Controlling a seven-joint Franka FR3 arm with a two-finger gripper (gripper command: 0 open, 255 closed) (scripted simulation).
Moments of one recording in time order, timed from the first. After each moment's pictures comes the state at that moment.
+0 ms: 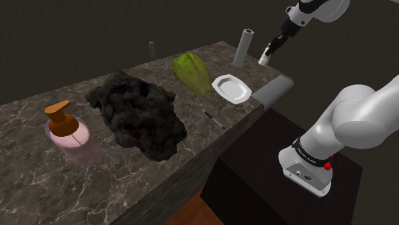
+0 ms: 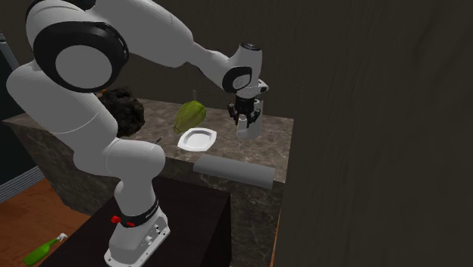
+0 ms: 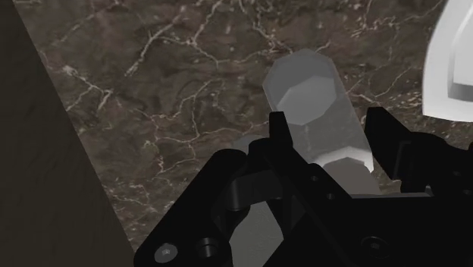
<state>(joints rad) 0.16 -0.39 -0.79 -2.39 -0.03 2.24 -0.62</state>
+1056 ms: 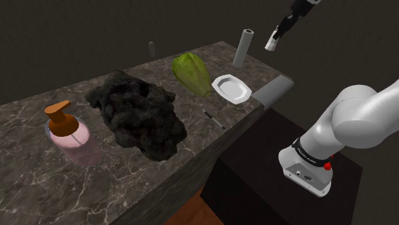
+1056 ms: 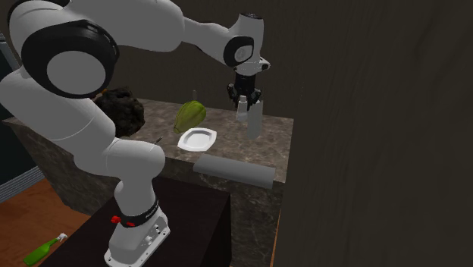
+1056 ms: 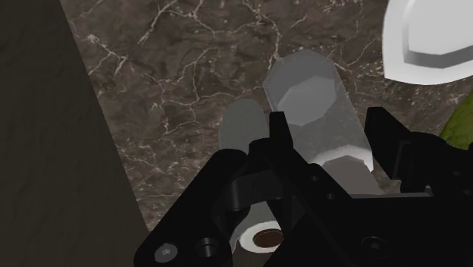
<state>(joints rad) 0.14 -0.45 -0.71 -2.23 -0.06 2.02 -0.55</state>
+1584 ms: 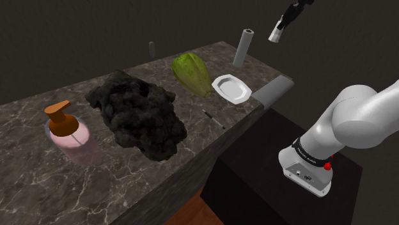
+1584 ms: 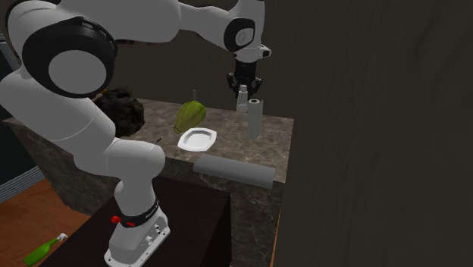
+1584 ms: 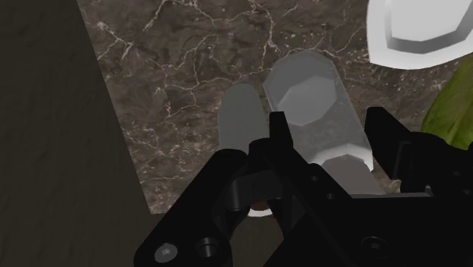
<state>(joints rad) 0.14 -0.46 -0.69 -2.13 -0.06 1.91 -0.53</state>
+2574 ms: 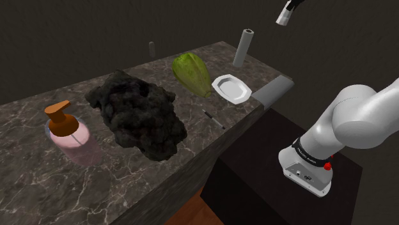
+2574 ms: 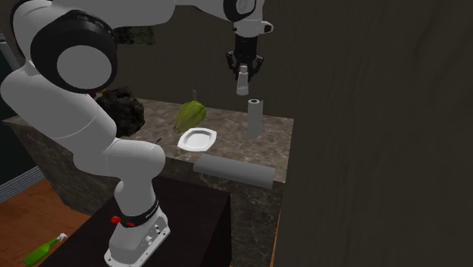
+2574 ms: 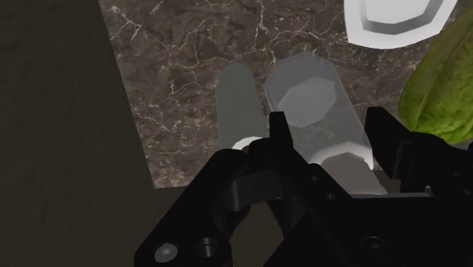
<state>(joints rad) 0.16 -0.44 -0.67 -1.91 -0.04 1.72 -0.51</state>
